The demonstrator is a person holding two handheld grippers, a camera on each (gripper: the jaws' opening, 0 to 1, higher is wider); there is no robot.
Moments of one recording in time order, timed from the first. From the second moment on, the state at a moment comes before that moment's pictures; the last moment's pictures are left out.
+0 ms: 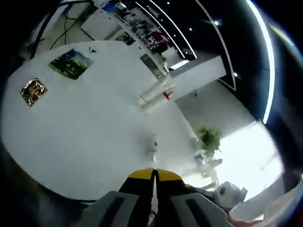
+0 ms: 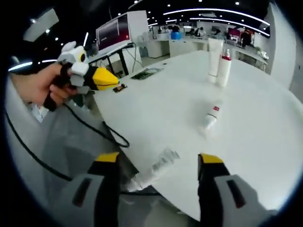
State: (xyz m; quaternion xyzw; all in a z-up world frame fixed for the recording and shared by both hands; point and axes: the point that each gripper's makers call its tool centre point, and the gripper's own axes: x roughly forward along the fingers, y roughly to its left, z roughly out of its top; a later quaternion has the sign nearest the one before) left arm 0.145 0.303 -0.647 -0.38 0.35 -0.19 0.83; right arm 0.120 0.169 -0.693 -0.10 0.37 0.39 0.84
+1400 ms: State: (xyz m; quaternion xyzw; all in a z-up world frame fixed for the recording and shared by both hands) left arm 0.143 0.297 -0.639 -0.39 0.35 -0.20 0.83; right arm 0.105 0.148 -0.760 -0.28 0.43 0.52 0.68
